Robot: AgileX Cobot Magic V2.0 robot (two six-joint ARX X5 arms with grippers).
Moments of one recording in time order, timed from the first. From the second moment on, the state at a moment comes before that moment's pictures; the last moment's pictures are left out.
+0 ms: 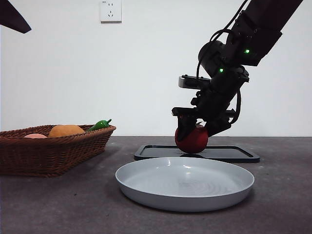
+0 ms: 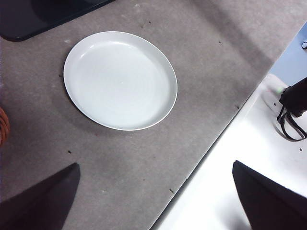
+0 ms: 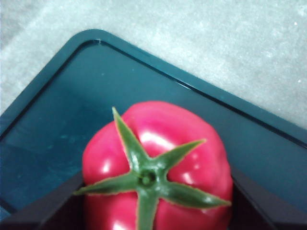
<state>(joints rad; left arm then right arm) -0.60 0.84 0.95 -0.88 0.40 -0.02 0.37 2.05 1.41 -0.12 -0.13 -0.02</state>
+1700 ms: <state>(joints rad) -0.60 0.84 0.95 -0.88 0.40 -0.02 0.44 1.15 1.41 -0.96 -0.26 0.01</state>
